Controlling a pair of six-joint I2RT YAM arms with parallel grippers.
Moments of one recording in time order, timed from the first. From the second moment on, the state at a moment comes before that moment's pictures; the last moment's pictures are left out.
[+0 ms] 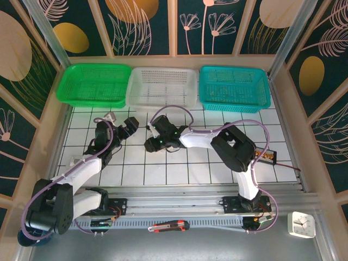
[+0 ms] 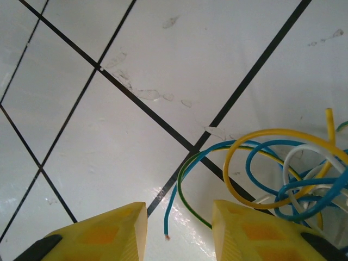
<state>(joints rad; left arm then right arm) -0.23 1.14 0.42 0.27 0.15 -0.84 0.95 2.01 1.25 -0.12 -0.27 0.42</state>
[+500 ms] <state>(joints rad) -0.23 1.14 0.42 0.28 0.15 -0.84 0.95 2.03 1.26 -0.12 -0.27 0.41</state>
